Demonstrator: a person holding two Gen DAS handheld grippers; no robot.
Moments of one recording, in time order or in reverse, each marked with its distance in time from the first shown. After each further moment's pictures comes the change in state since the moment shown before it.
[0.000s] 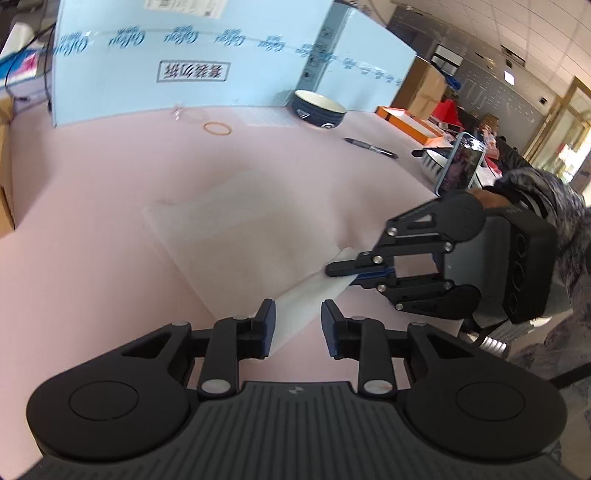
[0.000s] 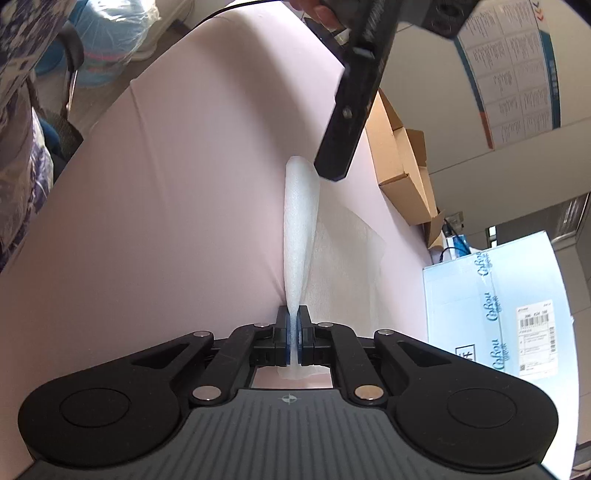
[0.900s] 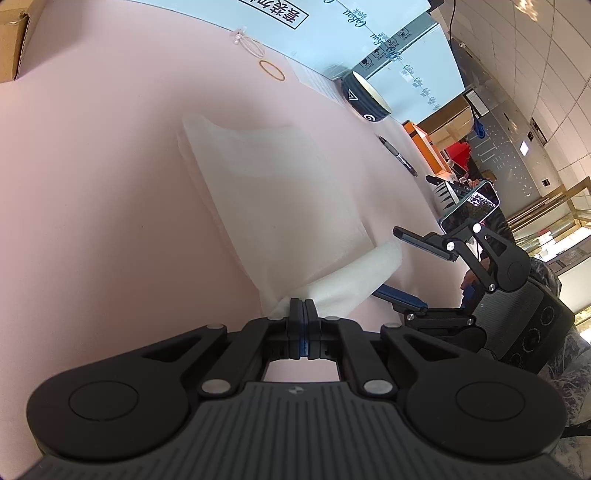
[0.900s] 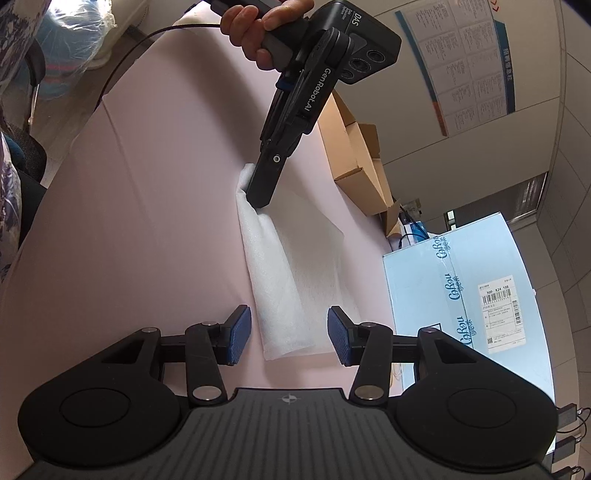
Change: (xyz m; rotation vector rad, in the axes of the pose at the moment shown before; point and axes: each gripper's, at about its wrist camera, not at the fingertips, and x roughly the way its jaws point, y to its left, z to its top) left arm 0.046 0.089 -0.034 -0.579 0.108 -0.200; right arm -0.026 0.037 -0.002 -0.056 0.031 -0.230
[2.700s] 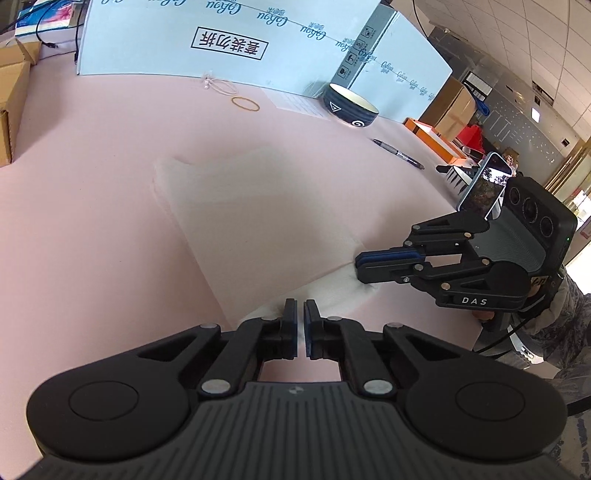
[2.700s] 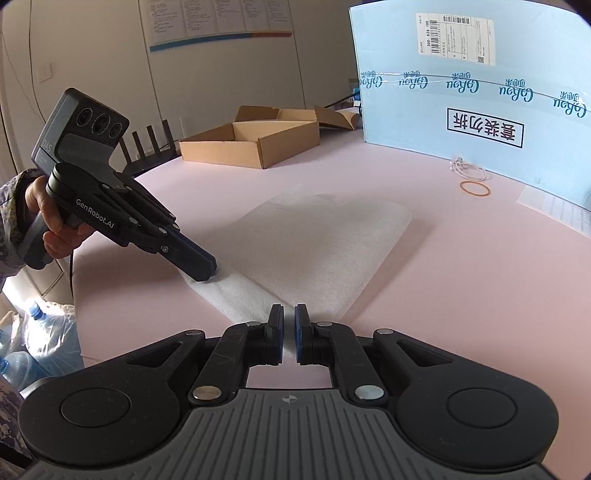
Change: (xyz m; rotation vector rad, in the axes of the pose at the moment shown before) left arm 0.000 -0.034 -0.019 0.161 -0.119 0.141; right arm 0.009 -0.063 -0.067 1.233 -0.076 0.302
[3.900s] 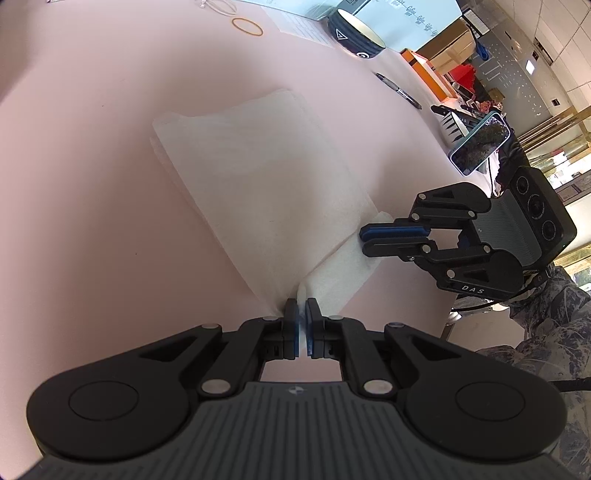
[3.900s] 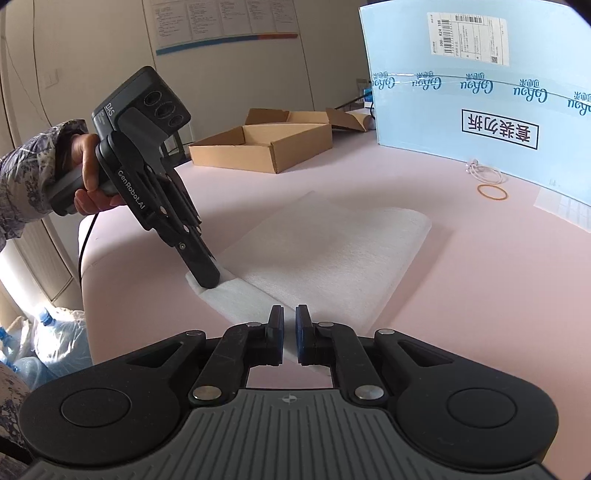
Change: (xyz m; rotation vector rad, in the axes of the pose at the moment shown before) left arm 0.029 0.031 0.048 -0.022 0.352 -0.115; right arm 0.001 0.007 0.006 -0.004 0.003 0.000
